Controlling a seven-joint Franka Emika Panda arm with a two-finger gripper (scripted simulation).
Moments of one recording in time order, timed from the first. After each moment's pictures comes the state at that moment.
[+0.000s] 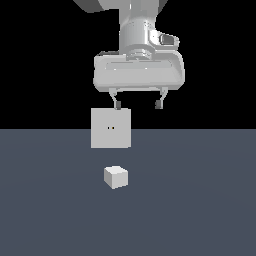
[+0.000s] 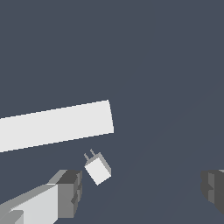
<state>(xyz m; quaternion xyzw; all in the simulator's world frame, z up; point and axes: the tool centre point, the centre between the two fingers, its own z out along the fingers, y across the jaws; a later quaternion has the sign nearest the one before) -0.006 -0.024 0.152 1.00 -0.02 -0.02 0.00</state>
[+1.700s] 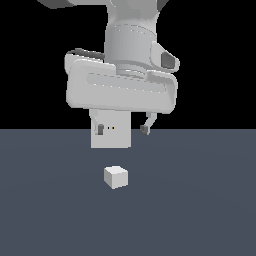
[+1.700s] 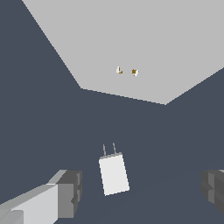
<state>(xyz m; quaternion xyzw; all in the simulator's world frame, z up) -0.047 0.009 0.097 0.98 0.16 0.11 -0.03</state>
